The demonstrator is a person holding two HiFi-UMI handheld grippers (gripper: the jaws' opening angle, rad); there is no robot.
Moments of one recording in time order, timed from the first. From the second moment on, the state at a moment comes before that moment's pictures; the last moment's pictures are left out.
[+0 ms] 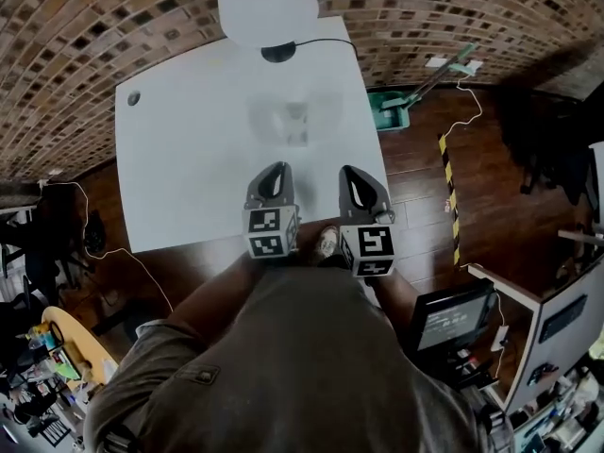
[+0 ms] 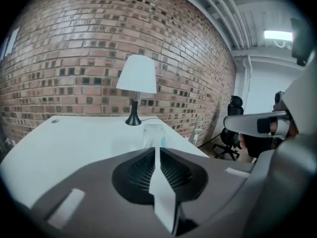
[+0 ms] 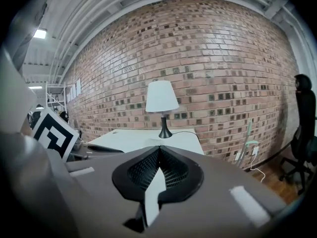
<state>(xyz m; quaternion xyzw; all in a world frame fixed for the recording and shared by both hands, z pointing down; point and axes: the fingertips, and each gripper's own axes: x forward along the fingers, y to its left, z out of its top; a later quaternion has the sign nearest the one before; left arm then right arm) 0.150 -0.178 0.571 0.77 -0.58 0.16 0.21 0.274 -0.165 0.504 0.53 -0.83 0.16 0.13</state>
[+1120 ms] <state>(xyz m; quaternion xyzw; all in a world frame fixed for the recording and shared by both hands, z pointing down) 0.183 -0.271 0.625 0.76 -0.60 0.21 0.14 0.302 -0.160 0.533 0.52 -0.82 0.18 0.18</state>
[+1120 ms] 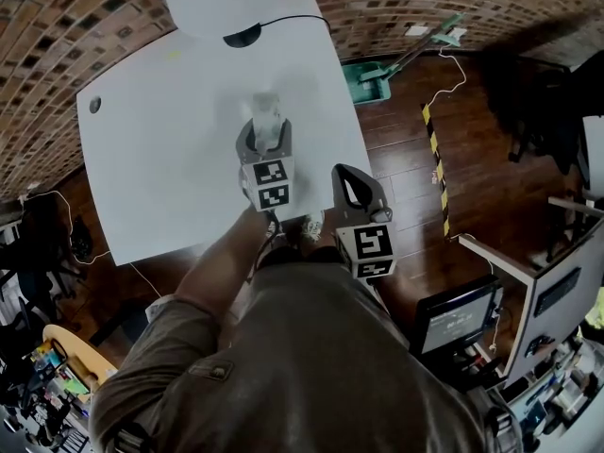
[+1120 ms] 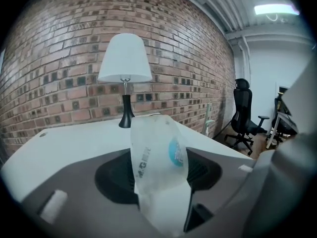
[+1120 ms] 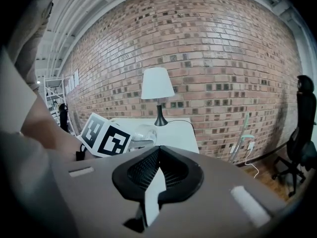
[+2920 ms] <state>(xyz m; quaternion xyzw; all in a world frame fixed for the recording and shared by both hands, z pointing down) 0.038 -0.148 0.437 0.78 -0.62 0.07 0.09 0.176 -0.168 0.419 0.47 -0.88 0.06 0.07</state>
